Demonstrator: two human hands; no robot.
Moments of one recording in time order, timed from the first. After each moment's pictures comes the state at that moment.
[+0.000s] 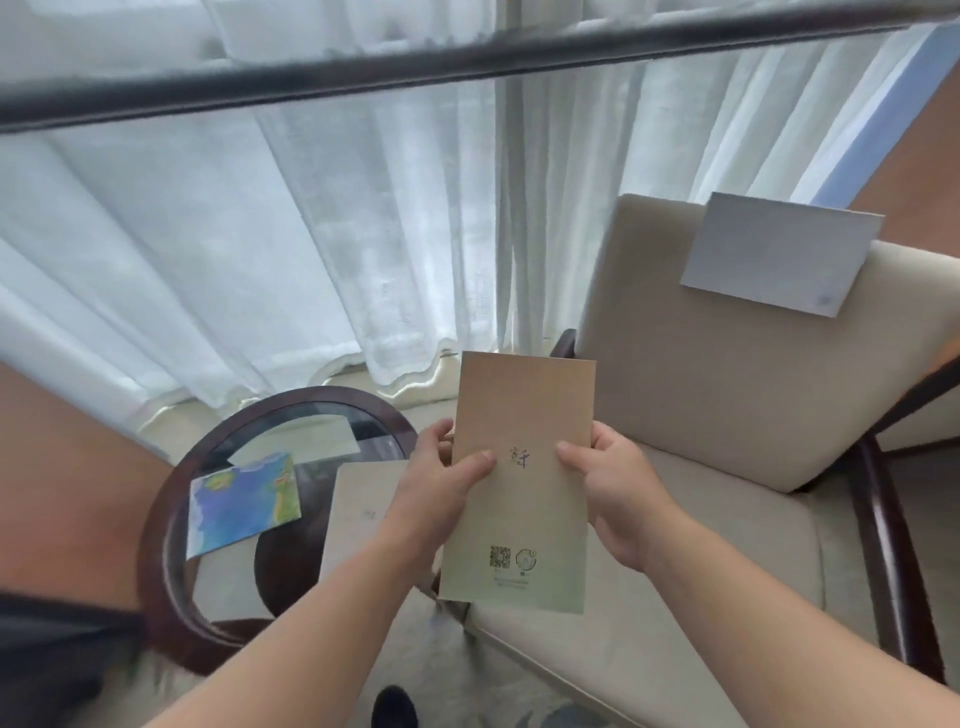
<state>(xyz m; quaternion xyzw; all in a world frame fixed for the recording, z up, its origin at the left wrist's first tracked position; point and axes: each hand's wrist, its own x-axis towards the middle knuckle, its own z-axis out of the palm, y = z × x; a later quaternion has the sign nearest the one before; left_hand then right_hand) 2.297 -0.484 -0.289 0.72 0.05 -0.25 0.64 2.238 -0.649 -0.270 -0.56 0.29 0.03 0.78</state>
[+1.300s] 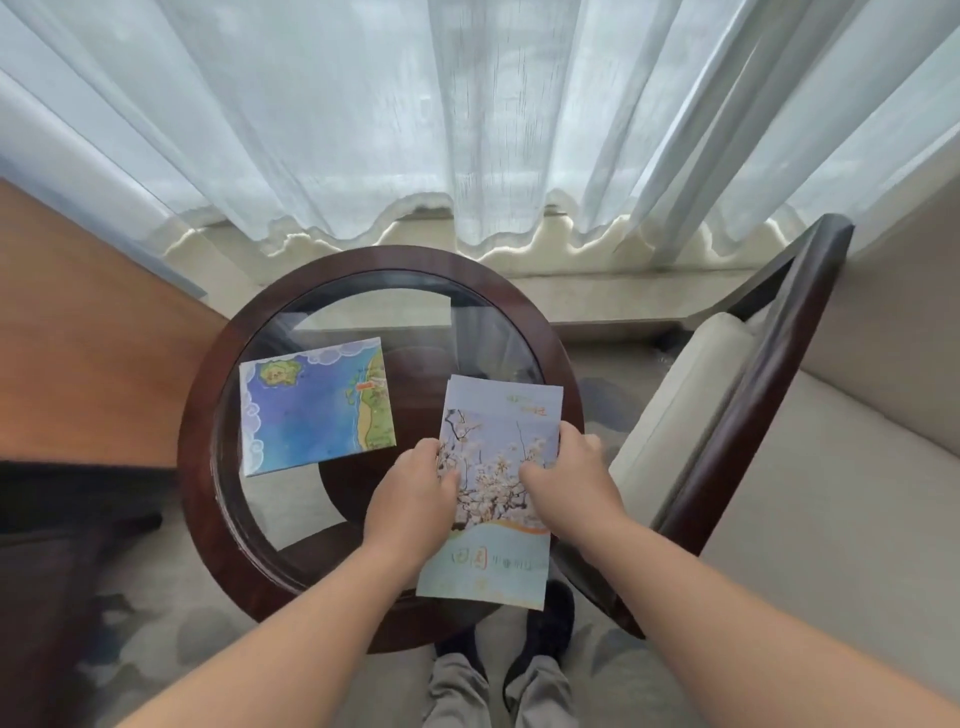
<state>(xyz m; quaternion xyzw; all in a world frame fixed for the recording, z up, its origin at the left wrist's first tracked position) 2.409 -0.294 -0.519 0.93 0.05 -0.24 0.27 2.395 -0.458 -0.493 -0.81 0.31 0.26 0.43</state>
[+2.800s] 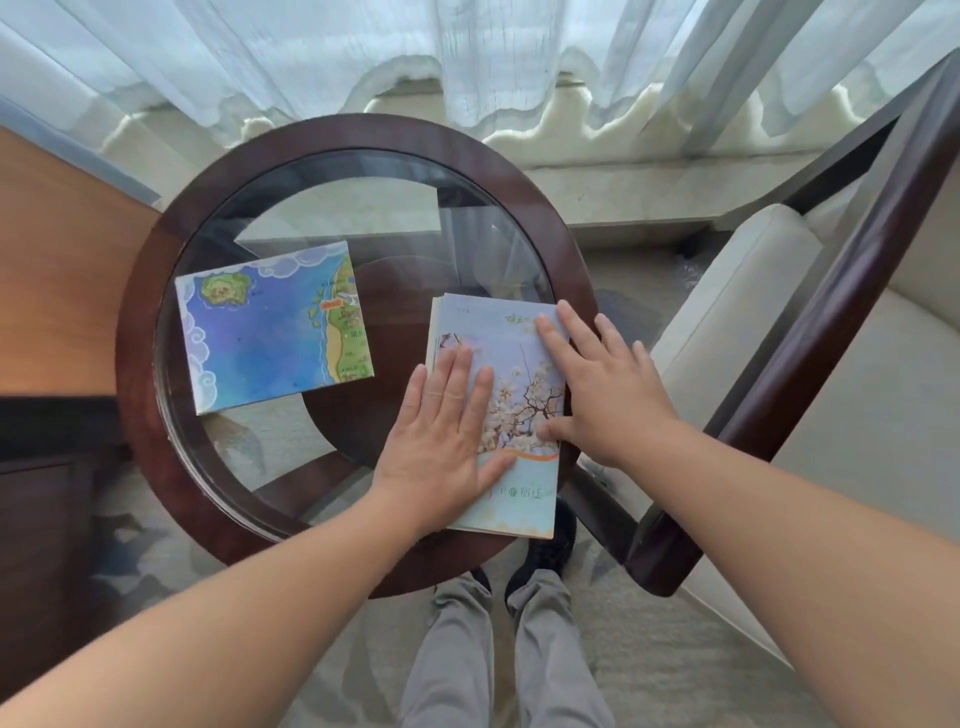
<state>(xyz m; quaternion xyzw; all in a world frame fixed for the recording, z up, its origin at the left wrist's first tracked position) 2.388 -0.297 -0.599 0.94 -0.29 -0.19 -0.02 2.408 -0.505 -0.560 -0.94 0.01 0.31 0.12</state>
